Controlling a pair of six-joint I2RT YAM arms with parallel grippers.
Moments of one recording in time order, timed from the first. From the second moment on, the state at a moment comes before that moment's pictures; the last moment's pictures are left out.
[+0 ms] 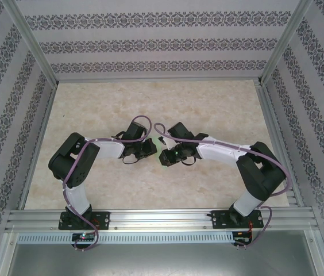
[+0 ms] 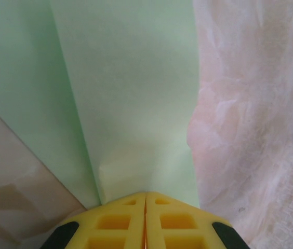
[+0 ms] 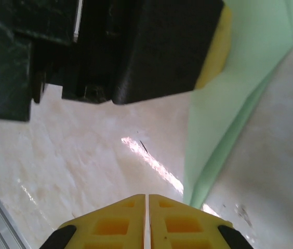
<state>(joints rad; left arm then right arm) -0.56 1.83 0.87 0.02 0.38 -0.90 0.72 1.66 0.96 -0.38 -0.42 0.27</state>
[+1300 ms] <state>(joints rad) -0.56 1.84 0.89 -0.02 0.38 -0.90 0.66 1.62 0.73 -0.24 -0.52 0.34</state>
